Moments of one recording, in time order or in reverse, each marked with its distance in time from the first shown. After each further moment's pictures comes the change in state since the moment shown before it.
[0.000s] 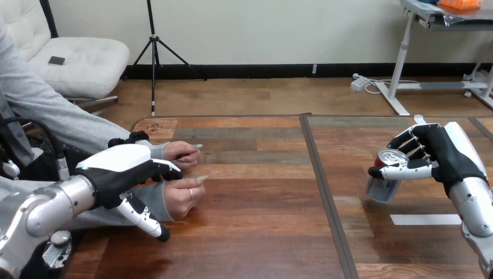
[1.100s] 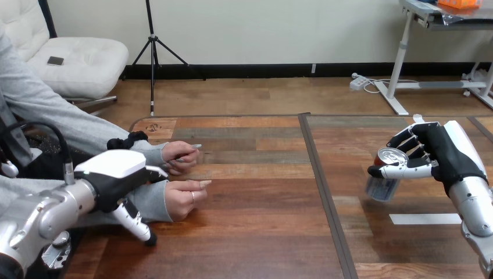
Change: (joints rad) left arm -0.082 -0.005 -0.134 0.172 0.141 0.040 0.174; right arm 0.000 -0.001 0.000 0.000 0.000 -0.007 0.000
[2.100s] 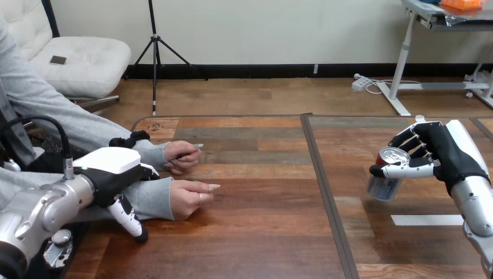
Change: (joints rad) left arm -0.065 -0.004 -0.058 0.073 0.017 0.055 0.024; right arm 0.000 -0.007 0.000 0.000 0.000 -0.002 0.000
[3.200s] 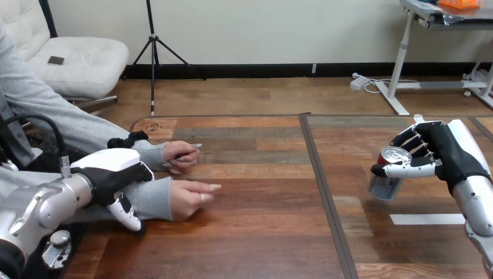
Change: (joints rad) left arm -0.020 -0.001 0.004 0.053 -0.111 -0.057 -0.051; right arm 0.000 -0.005 -0.002 0.000 0.005 0.000 0.001
